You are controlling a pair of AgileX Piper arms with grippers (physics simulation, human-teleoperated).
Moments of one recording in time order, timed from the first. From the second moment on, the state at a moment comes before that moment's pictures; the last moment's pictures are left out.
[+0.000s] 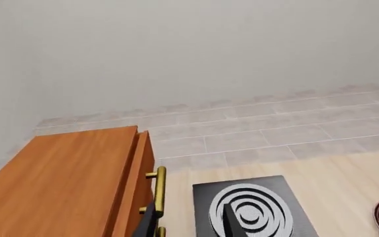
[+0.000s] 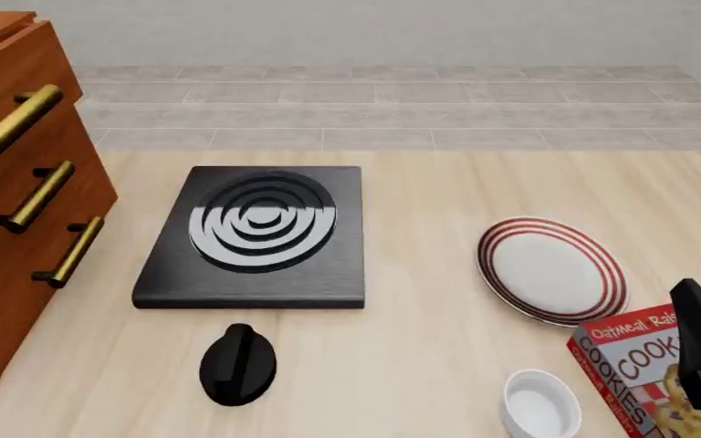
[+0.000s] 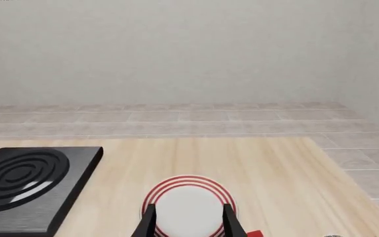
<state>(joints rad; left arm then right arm) -0.05 0.47 -0.84 0.43 0.10 0.00 0.01 -0.01 0.00 0.01</state>
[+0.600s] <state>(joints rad) 0.04 0.70 -1.01 0.57 0.21 0.00 0.00 -0.01 0.00 0.02</state>
